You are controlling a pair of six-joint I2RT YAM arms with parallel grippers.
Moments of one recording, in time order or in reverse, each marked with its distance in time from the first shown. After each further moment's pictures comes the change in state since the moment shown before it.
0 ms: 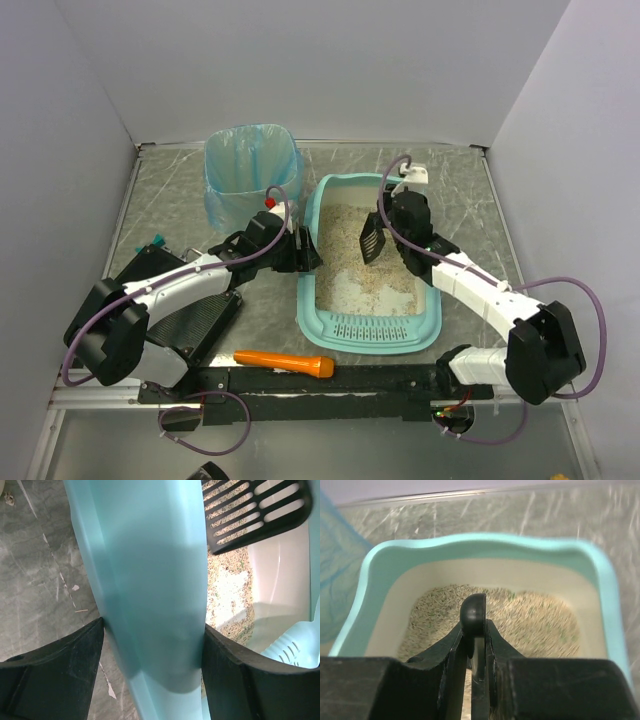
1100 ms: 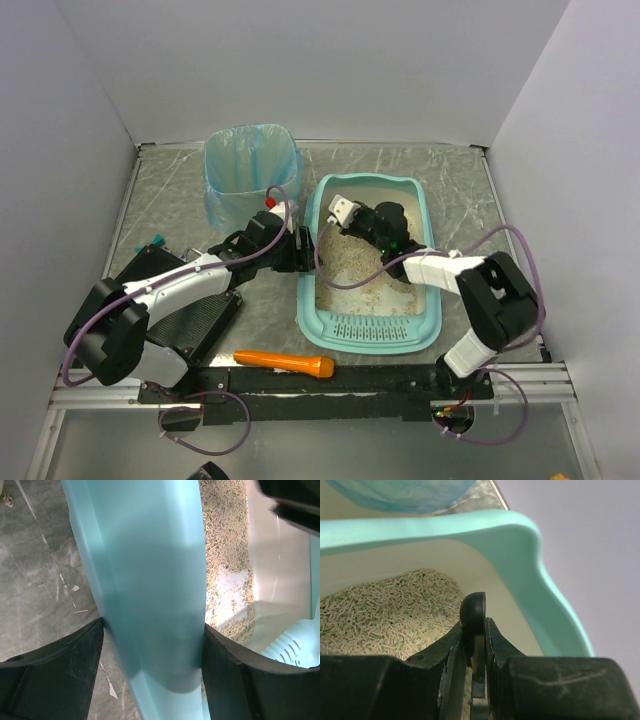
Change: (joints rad) left arm 0.002 0.000 0.002 0.000 0.008 0.011; right arm 0.012 0.290 -0.105 0.483 -0.528 -0.994
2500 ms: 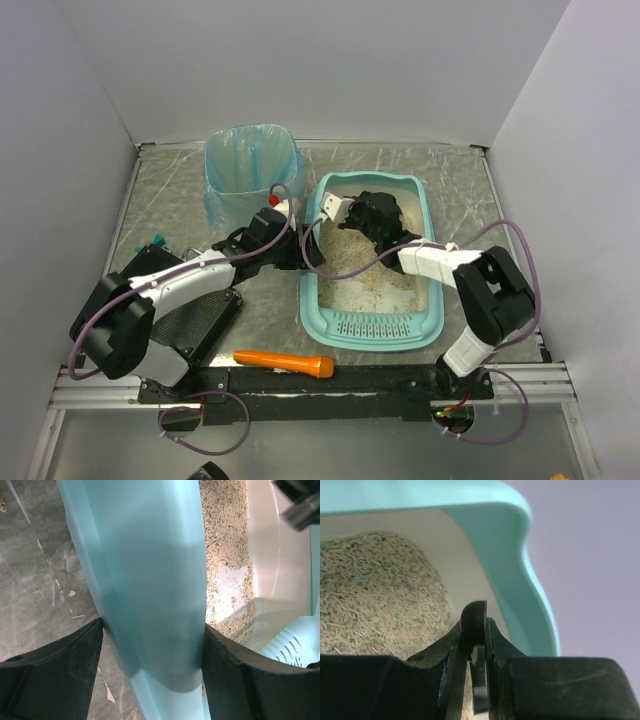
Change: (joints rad) left arm 0.001 0.041 0.035 -0.007 0.014 0.001; right arm 0.010 0.066 0.124 -0.162 0.172 -0.224
